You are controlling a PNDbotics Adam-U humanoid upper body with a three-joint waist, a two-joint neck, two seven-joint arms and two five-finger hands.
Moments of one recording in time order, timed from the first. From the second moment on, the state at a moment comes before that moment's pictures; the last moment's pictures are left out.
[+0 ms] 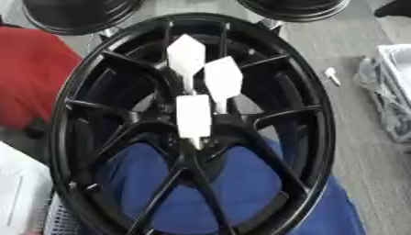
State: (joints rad) left arm -0.30 0.58 0.03 -1.98 0.03 -0.05 0.23; right arm -0.45 -0.79 0.03 -1.98 -0.25 0.19 -0.13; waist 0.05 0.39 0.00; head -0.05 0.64
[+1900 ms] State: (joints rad) left arm -0.71 1.10 -0.39 -1.79 -0.26 -0.07 -0.23; right arm -0.45 -0.79 0.05 -1.98 -0.25 0.21 -0.12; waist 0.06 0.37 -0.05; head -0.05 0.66
